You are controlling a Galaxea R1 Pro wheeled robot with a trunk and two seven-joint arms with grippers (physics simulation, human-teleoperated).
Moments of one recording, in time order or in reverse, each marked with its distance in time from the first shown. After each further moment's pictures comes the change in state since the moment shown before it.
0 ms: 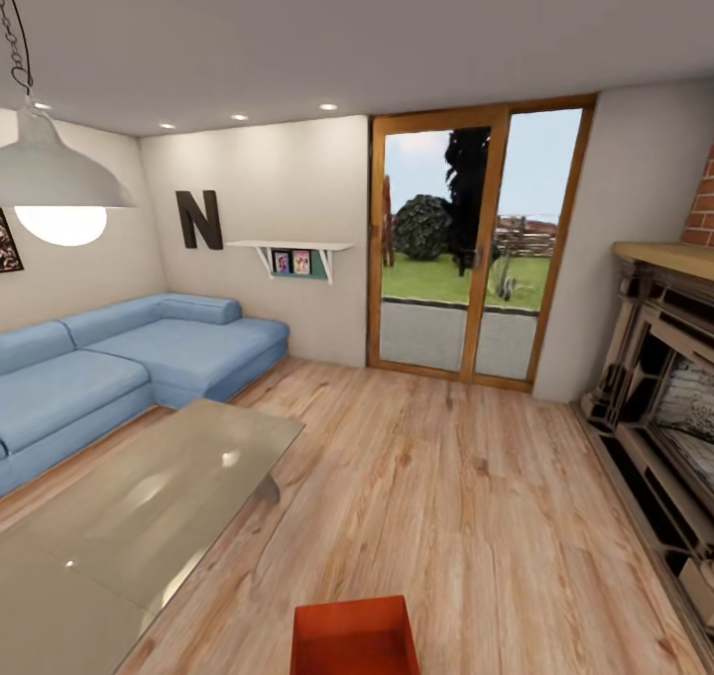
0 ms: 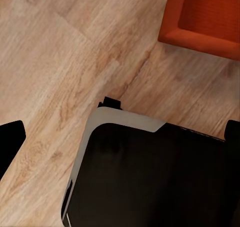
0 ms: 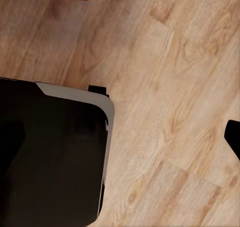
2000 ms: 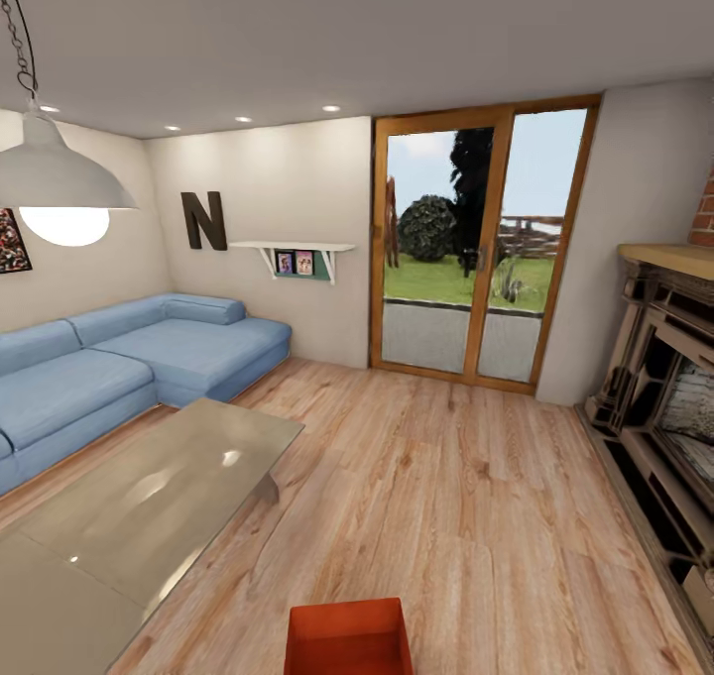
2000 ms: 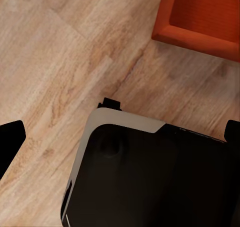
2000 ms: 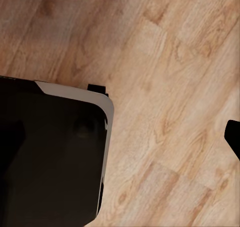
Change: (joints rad) left arm 0.000 0.000 0.001 0.000 0.000 0.000 -0.001; right arm 0.000 0.000 0.003 0.000 0.002 0.007 0.000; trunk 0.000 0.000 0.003
